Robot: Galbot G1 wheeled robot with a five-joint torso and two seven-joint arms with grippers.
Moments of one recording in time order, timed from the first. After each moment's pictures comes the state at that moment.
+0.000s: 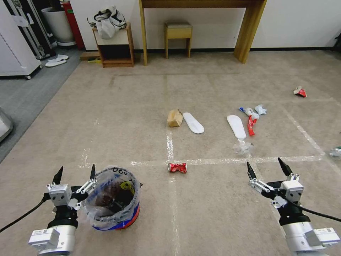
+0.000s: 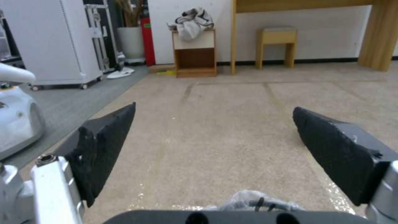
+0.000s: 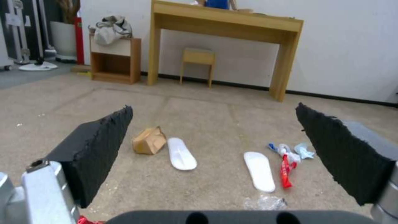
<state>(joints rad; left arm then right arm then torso) 1.78 -1.49 -0.78 -2.27 -0.16 -0.08 -0.01 -1.78 1.42 0.84 2.25 0.23 0.16 -0.21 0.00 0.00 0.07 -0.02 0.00</state>
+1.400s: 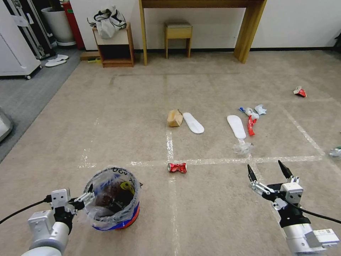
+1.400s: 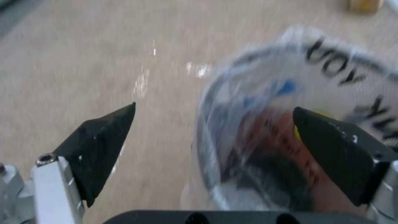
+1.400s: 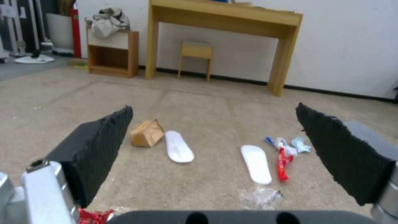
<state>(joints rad) 1.77 -1.25 -0.78 -2.29 -0.51 0.56 -0.27 -1.79 1.42 0.85 2.24 0.22 0.17 -0.21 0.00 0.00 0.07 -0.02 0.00</state>
